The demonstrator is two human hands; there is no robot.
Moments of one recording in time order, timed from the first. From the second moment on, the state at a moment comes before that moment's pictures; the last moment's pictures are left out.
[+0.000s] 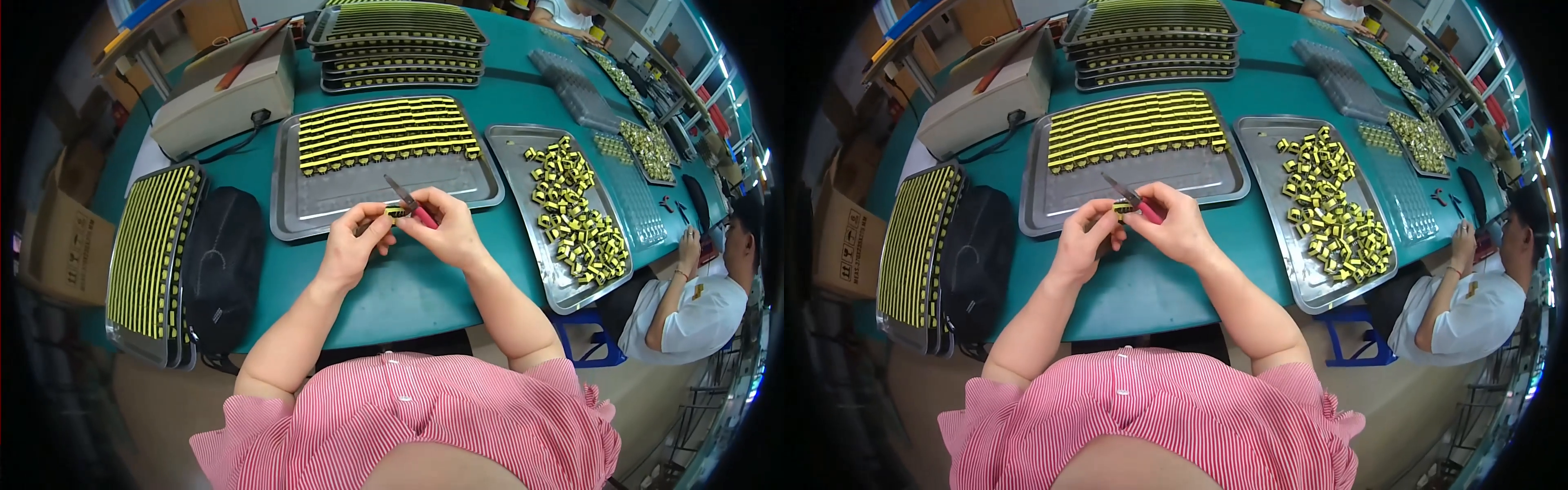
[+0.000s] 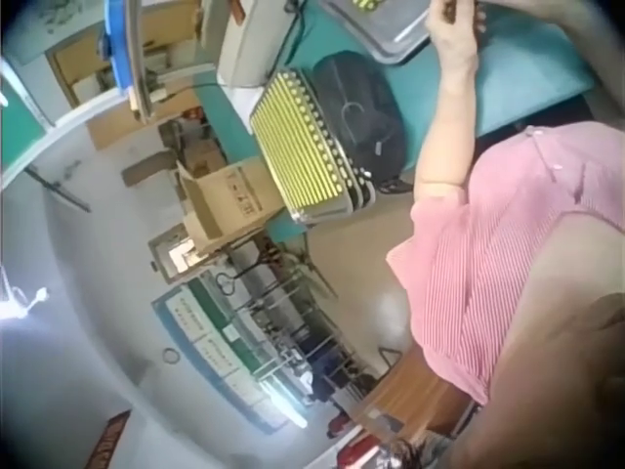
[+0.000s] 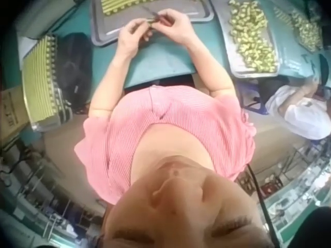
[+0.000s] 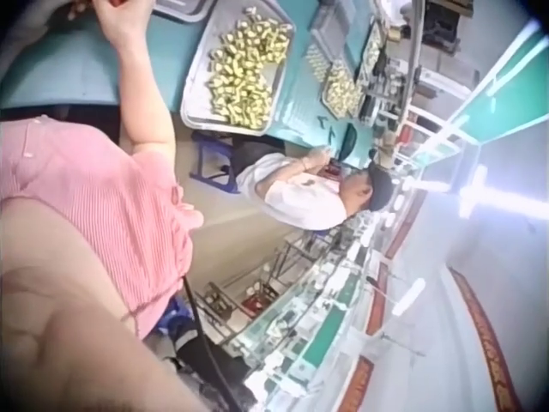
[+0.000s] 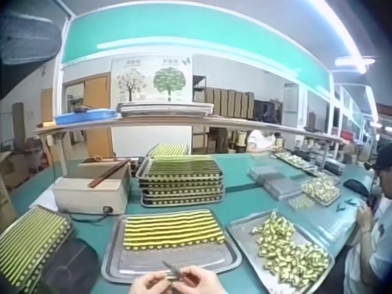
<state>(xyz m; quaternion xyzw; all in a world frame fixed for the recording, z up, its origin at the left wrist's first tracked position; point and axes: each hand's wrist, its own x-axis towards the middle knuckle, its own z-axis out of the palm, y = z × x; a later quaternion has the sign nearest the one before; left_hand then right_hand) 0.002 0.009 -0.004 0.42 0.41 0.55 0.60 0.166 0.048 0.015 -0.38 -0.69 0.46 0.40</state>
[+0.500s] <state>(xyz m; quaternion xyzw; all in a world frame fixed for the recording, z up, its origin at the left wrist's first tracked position) 0.011 0.002 0.004 0.61 0.48 0.56 0.29 0.167 0.047 0.016 -0.36 -0.51 0.69 0.36</state>
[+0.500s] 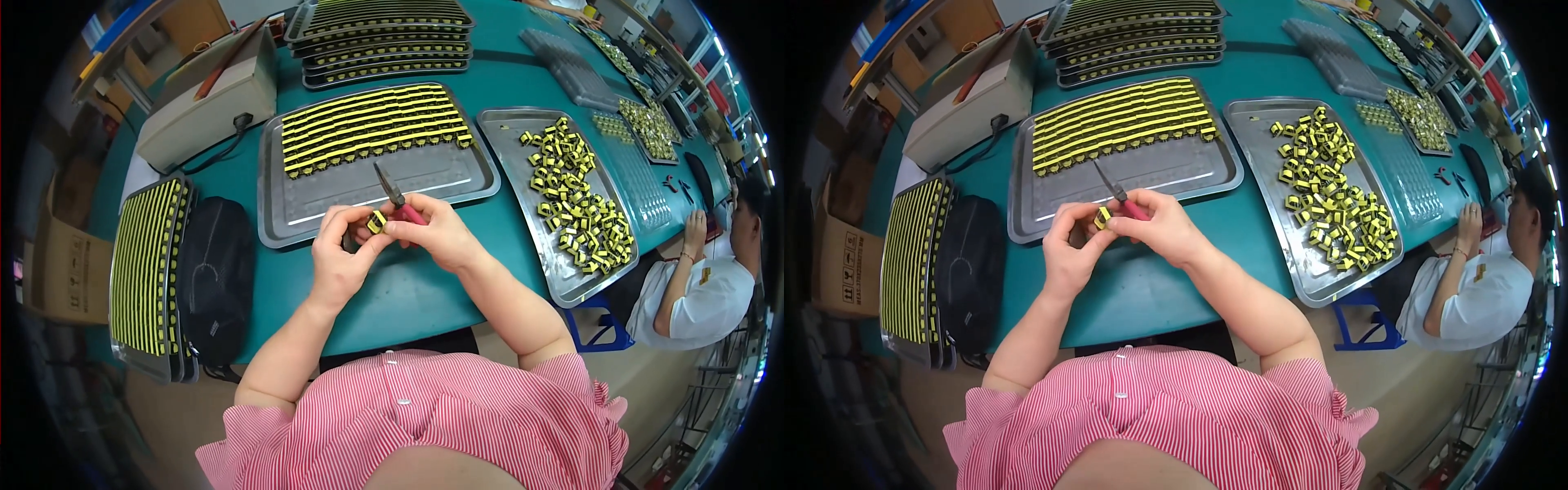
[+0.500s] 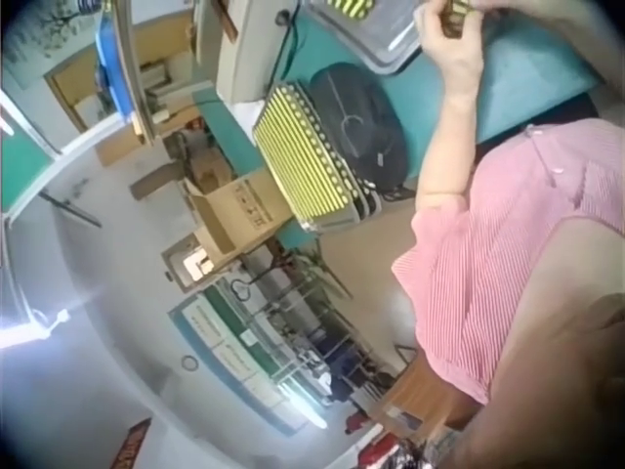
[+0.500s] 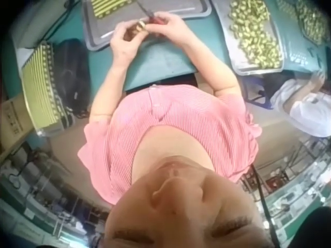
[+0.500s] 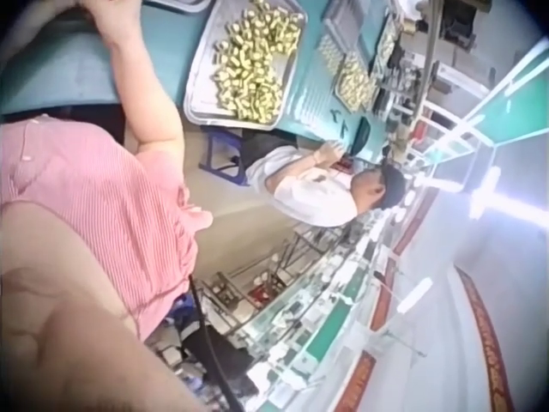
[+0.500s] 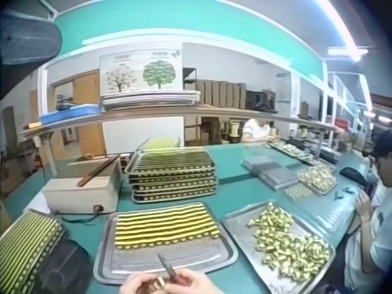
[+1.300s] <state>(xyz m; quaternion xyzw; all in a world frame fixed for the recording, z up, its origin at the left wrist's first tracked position) -0.002 0.002 0.006 0.50 0.39 0.53 0.56 0.172 0.049 0.014 -0.41 -0.63 0.54 0.38</state>
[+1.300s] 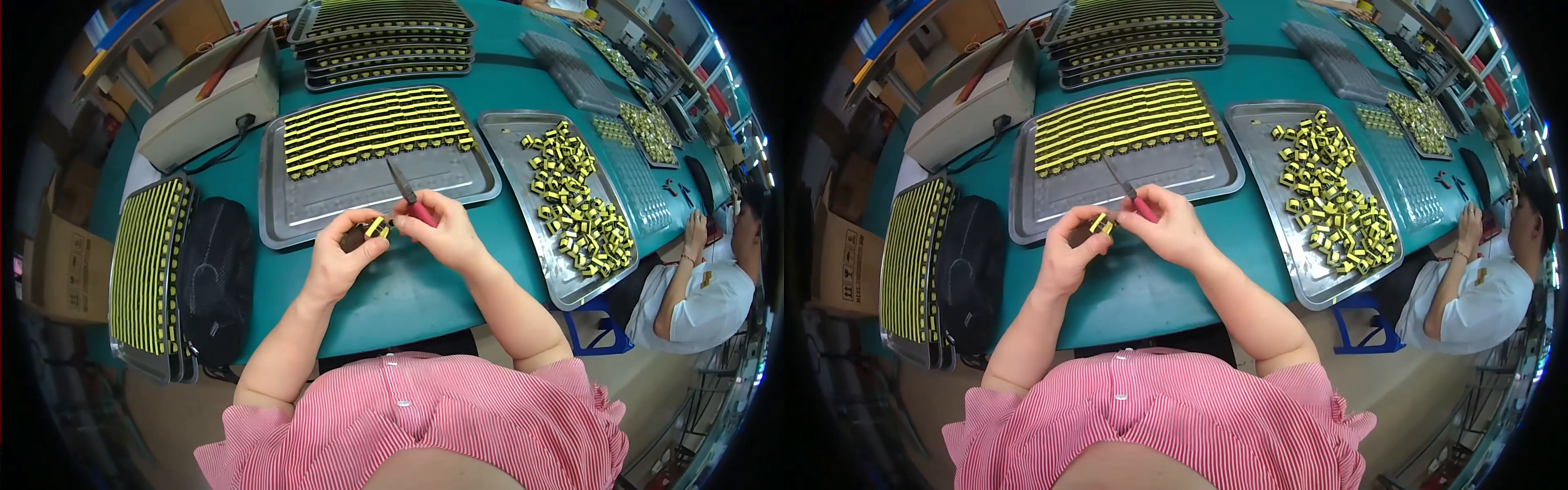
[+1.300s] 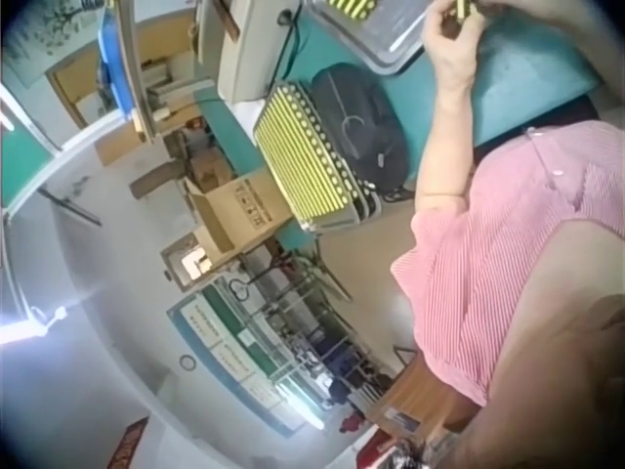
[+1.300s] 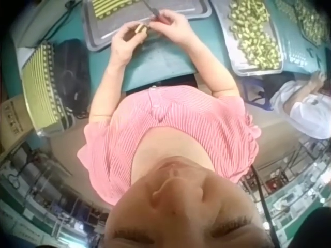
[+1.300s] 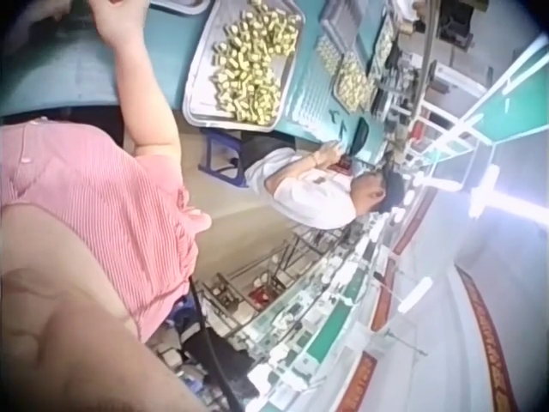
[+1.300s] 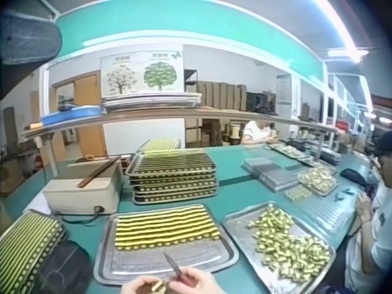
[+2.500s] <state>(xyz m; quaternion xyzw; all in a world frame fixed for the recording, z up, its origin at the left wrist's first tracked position) -0.006 0.001 0.020 0.52 0.43 0.61 0.41 0.176 0.039 0.027 -0.40 -0.81 0.06 0.43</state>
